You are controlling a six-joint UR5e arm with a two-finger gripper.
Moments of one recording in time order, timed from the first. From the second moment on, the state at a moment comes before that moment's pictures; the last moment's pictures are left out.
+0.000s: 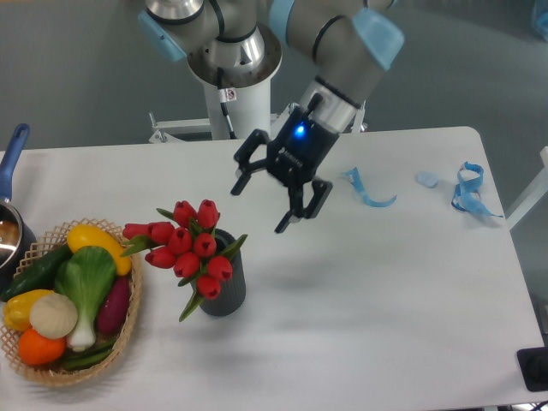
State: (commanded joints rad) arm 2.63 -1.68 -1.93 -0.89 0.68 1.32
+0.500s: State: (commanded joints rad) arm 2.58 -1.72 -1.93 -0.85 0.69 1.36
